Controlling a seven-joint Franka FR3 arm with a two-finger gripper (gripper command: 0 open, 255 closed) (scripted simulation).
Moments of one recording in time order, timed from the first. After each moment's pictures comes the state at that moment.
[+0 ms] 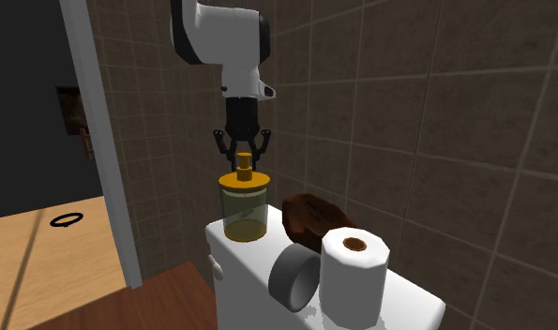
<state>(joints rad) 0.00 0.30 0.00 -1.70 0.02 1.88 0.20</state>
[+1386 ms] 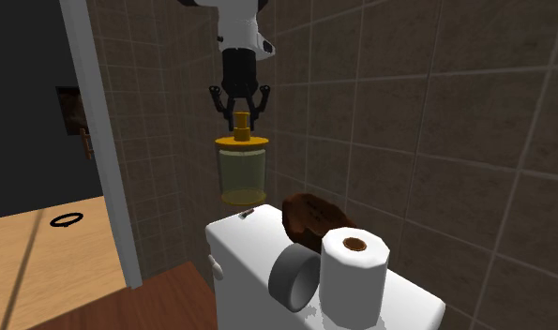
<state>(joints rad) 0.00 0.27 0.00 -1.50 0.02 1.64 0.20</state>
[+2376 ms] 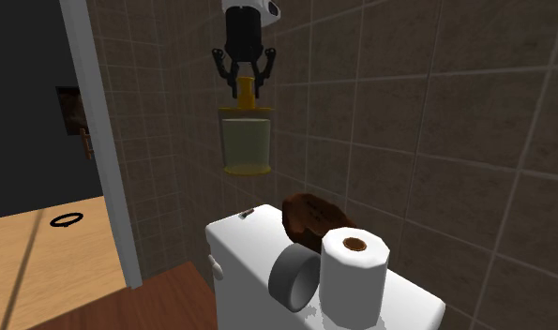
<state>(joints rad) -0.01 0.27 -0.01 -1.30 0.01 1.44 0.18</state>
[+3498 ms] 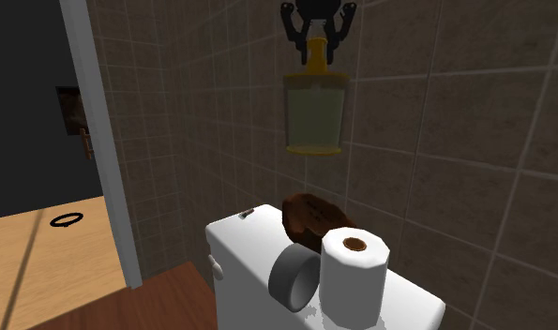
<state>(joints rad) -0.15 0.04 -0.10 -1.45 -0.01 1.37 -0.08</state>
